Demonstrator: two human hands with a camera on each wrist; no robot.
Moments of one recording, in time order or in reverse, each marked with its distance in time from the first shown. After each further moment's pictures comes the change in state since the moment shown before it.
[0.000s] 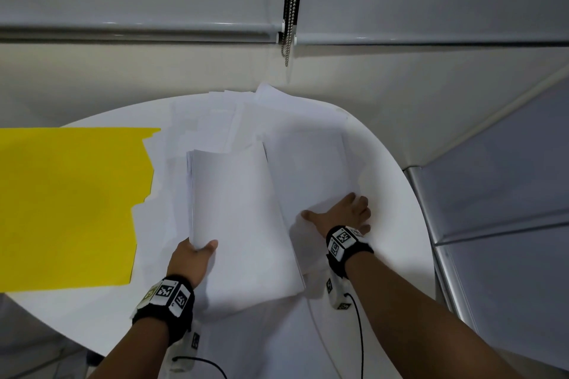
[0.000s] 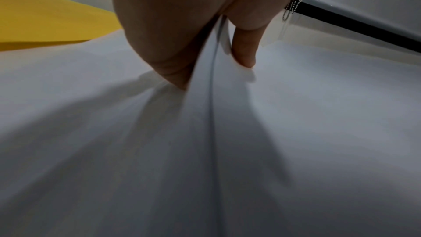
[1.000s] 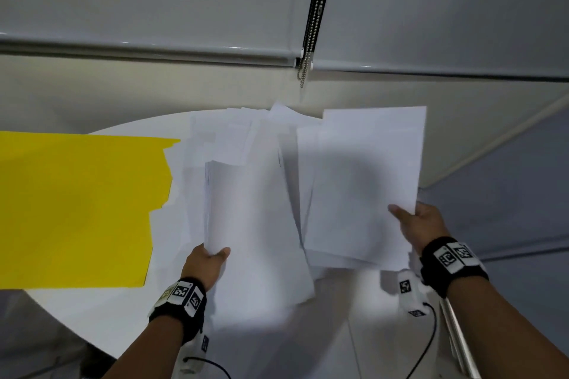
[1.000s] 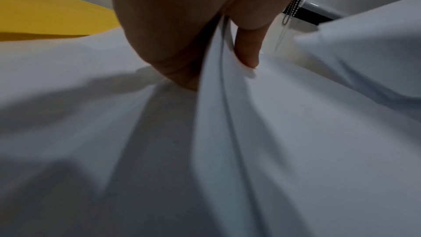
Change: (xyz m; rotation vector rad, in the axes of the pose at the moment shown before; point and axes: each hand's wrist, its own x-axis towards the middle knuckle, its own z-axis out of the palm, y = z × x) left_hand 0.009 -0.010 -0.004 -0.003 -0.071 0.012; right_hand 0.031 0.084 -0.111 0.800 0.013 -0.268
